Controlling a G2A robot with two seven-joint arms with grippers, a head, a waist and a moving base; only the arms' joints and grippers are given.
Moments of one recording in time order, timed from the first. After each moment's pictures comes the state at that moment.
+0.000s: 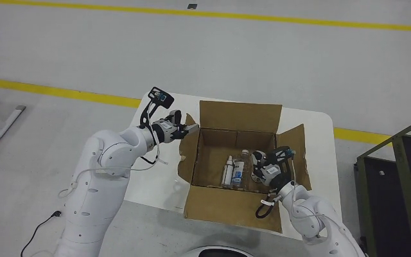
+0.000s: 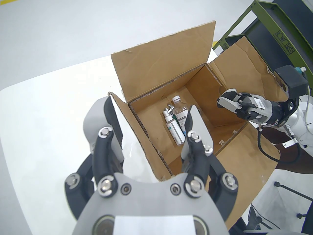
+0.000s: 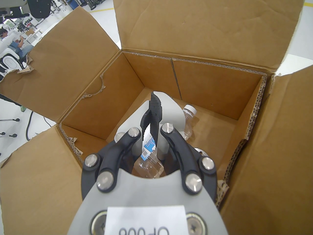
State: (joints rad) left arm 0.89 -1.27 -1.32 -1.67 0.76 -0.31 -0.95; right arm -1.47 -1.19 1.37 -1.81 -0.94 -0.19 0.31
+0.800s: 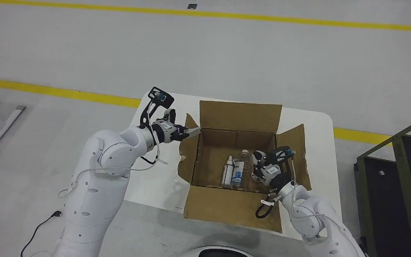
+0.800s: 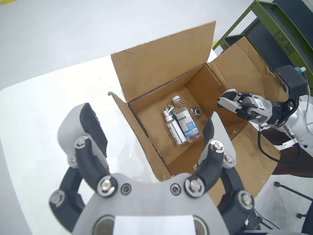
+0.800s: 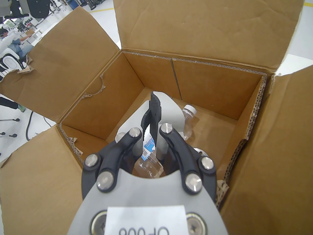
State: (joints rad) left arm 0.89 -1.27 -1.32 -1.67 0.76 -0.31 -0.95; right arm -1.47 -1.19 1.37 -1.81 -0.94 -0.19 0.30
